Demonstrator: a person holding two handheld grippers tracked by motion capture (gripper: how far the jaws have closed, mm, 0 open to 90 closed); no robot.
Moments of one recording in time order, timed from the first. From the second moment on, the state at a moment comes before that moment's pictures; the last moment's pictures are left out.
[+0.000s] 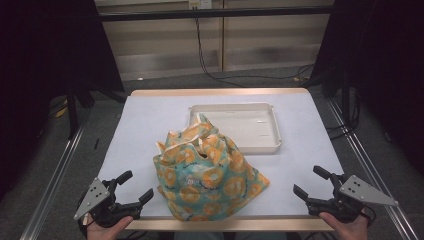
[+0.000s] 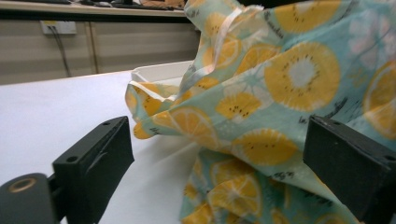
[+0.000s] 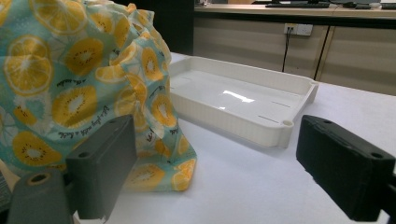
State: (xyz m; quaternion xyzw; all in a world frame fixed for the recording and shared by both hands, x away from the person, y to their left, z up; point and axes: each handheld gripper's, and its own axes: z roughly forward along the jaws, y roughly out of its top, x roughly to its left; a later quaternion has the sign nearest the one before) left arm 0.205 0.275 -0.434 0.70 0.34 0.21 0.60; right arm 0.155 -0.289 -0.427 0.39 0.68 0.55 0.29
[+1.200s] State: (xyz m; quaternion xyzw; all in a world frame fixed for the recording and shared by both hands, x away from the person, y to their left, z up) left arm 0.217 0.259 -0.398 0.73 0.30 0.16 0.59; right arm 0.158 -0.285 -0.427 0.38 0.69 0.57 0.23
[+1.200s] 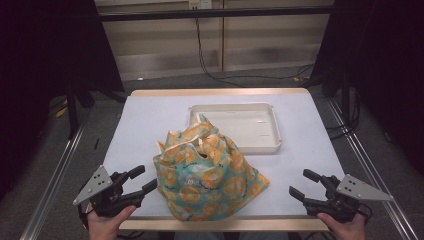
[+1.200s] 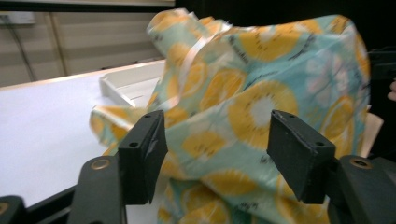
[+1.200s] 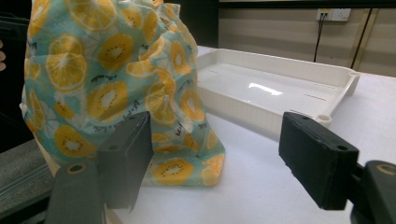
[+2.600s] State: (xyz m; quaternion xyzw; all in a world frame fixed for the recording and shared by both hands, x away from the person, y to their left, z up) left arm 0.302 0.210 -0.386 0.76 0.27 0.12 0.58; right arm 0.165 -0.273 -0.429 0.37 0.72 0.56 0.20
